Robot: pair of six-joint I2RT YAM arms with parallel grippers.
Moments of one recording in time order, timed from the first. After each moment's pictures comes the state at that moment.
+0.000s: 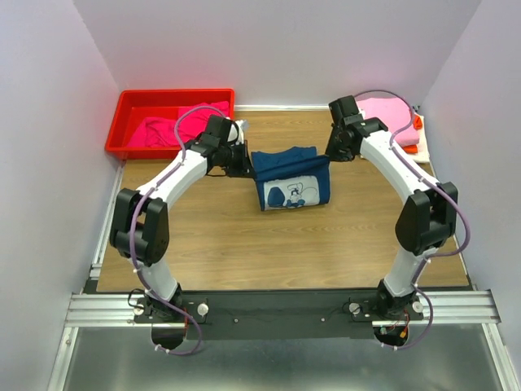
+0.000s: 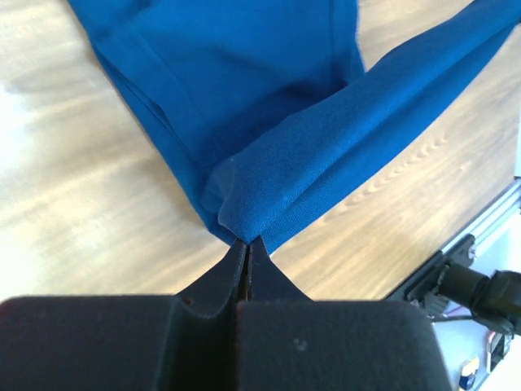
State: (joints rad) left arm -0.38 1.70 1.34 -0.50 0.44 -0.42; right arm 0.34 1.79 1.63 -0.84 0.21 0.58
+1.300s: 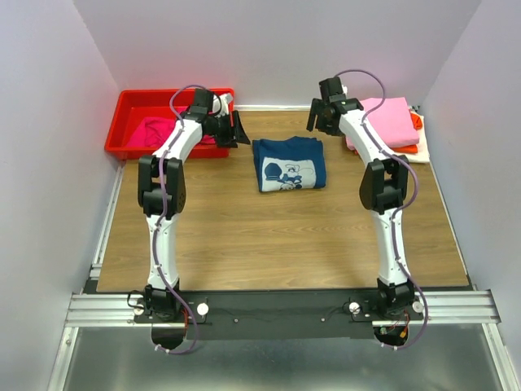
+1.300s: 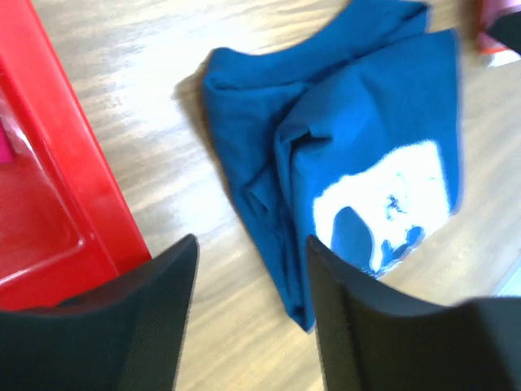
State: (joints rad) left arm -0.17 2.29 1.97 -0.56 0.58 -0.31; right arm 0.28 2.41 2.31 -0.80 0.22 0.40
